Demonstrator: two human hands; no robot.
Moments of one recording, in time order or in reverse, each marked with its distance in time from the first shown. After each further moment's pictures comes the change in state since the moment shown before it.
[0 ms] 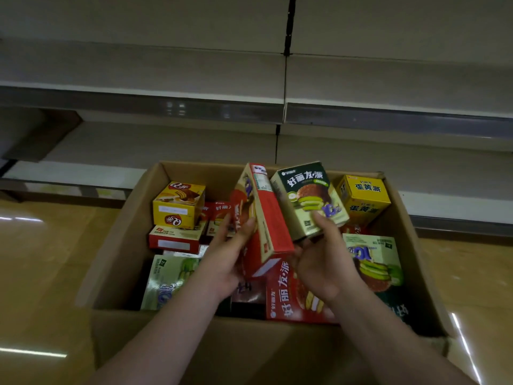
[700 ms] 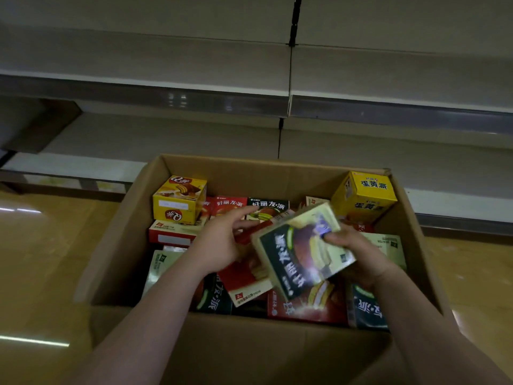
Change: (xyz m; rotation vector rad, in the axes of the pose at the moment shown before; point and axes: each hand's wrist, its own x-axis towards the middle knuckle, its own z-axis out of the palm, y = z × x) left_hand 0.017 0.026 -0.023 1.108 -0.140 0.345; right_hand 0.006 -0.040 -0.035 -0.596 -0.344 0.018
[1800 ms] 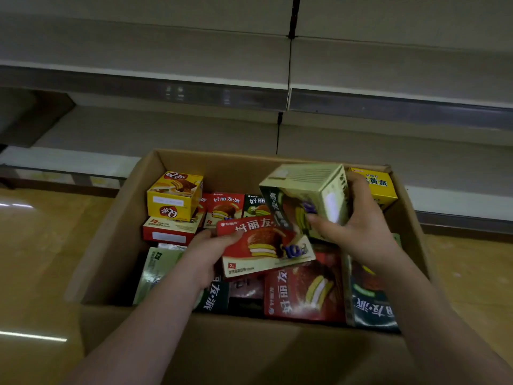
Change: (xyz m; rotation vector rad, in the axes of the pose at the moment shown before) left_hand 0.005 -0.018 0.021 -0.772 0.184 -0.602; right_hand -0.008 -0.033 0.019 -0.767 0.422 -0.398
